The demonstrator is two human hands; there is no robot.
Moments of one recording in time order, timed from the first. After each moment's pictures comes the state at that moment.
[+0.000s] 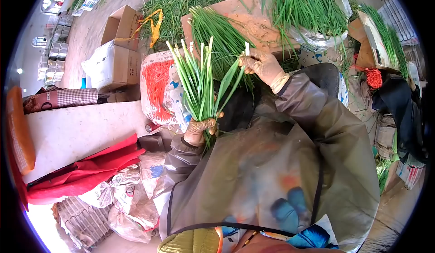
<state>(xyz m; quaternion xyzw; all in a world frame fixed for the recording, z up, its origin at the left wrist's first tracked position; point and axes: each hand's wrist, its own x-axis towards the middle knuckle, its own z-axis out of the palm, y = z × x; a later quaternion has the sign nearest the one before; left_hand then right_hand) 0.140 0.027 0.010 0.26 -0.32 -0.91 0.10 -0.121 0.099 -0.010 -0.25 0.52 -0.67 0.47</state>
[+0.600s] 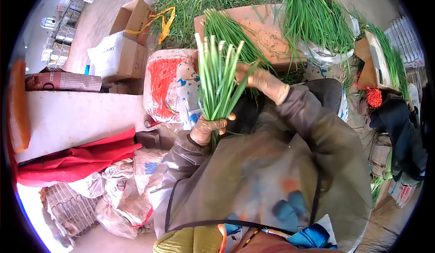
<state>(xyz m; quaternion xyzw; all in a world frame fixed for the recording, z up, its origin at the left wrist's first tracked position) 0.131 0.029 0.013 0.27 -0.42 -0.86 0.09 -0.114 0.093 -0.036 -0.39 0.37 -0.59 0.61</state>
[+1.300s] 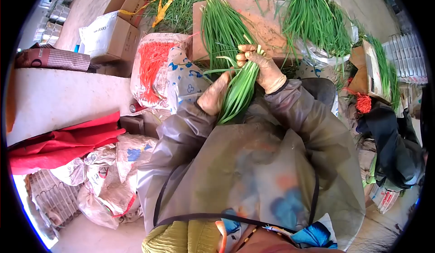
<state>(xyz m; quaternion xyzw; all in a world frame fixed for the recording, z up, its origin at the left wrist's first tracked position) 0.061 0.032 0.017 0.13 -0.22 -0.96 0.12 -0.110 0.082 -0.002 -0.16 0.30 -0.71 0.61</state>
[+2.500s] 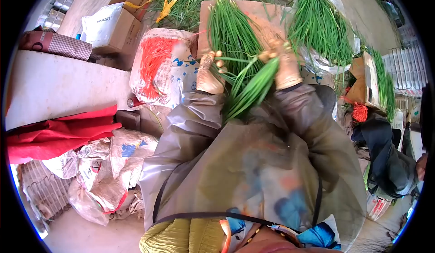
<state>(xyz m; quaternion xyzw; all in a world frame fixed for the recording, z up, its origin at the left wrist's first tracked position) 0.051 -0.016 -0.032 0.23 -0.13 -0.87 0.42 -0.130 0.081 0.001 -0.10 0.46 -0.77 0.43</state>
